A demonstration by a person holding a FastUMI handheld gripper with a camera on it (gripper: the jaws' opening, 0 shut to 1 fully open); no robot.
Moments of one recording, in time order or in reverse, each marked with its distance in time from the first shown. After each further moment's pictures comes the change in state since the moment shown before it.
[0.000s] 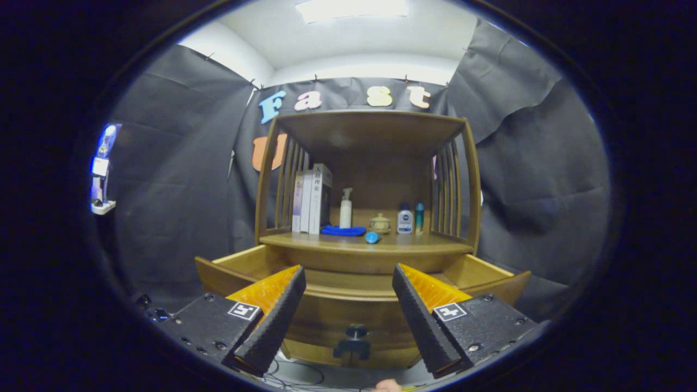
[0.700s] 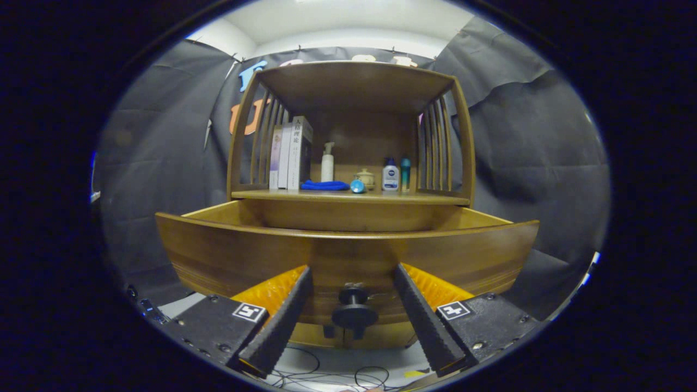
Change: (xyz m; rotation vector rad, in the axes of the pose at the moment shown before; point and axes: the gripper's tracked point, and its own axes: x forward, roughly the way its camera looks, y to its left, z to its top) arm 0.047 -0.013 -0.066 0.016 0.153 -0.096
